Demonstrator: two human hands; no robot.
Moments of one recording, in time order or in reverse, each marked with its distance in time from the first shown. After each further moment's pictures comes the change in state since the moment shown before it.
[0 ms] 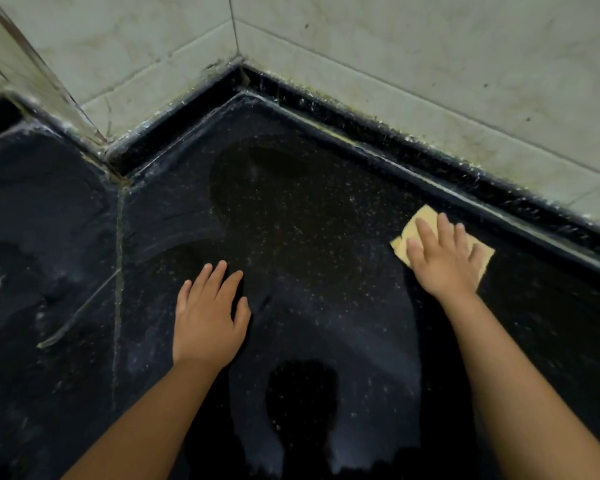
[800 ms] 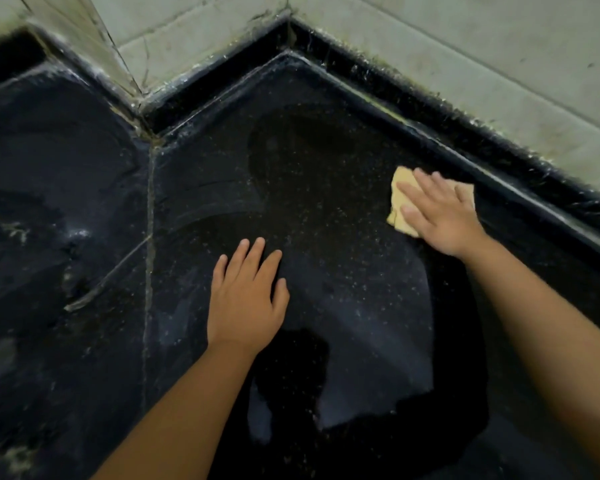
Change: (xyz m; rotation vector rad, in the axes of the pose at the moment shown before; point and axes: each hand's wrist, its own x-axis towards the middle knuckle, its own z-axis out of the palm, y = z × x) left_hand 0.002 -0.009 0.008 0.002 0.056 0.041; right_hand 0.044 -0.056 -0.002 -0.145 -0.115 -0.456
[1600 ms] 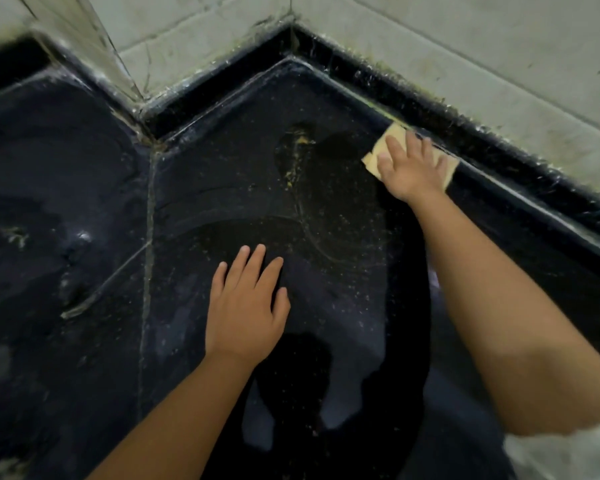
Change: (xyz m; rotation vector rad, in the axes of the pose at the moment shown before) left_hand 0.001 -0.001 0.004 0.073 0.074 0.044; right_hand 0.082 -0.038 -0.016 0.081 0.094 0.238
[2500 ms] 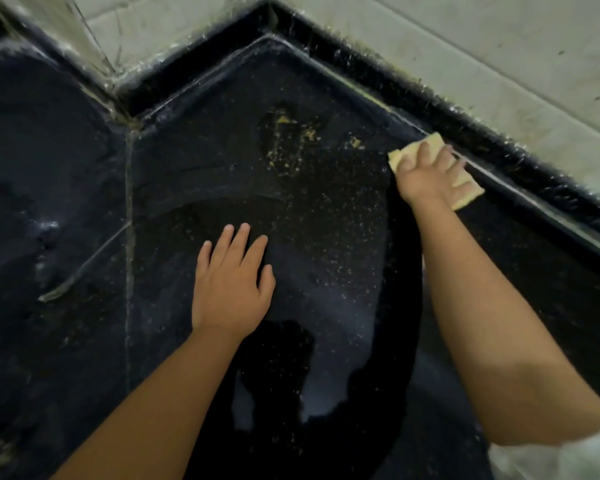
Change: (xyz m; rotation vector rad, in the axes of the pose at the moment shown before) left_hand -0.001 0.003 -0.009 -0.068 -0.102 -0.024; right_hand -0.039 0.034 0.004 0.126 0.032 0.415
